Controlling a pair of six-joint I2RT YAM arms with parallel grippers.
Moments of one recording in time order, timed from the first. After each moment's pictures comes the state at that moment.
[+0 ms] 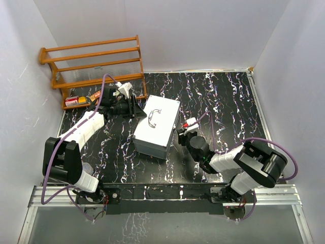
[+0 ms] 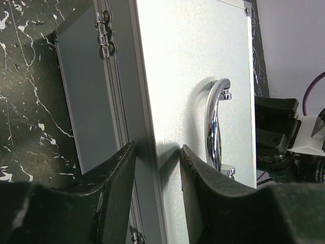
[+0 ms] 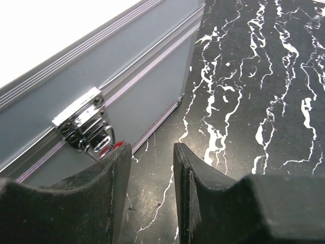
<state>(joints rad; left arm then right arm) -0.25 1.50 1.03 -0.26 0.65 -0.39 0.85 1.49 0.30 1.02 0.49 0.03</state>
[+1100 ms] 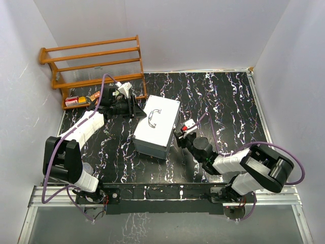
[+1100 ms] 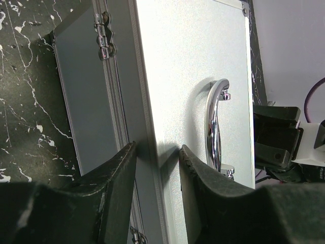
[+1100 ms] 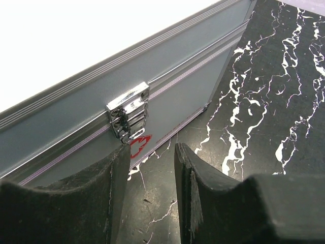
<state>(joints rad) -0.24 1.51 1.03 -0.25 0.67 -0.39 0.84 1.41 0.27 1.01 0.33 -0.02</state>
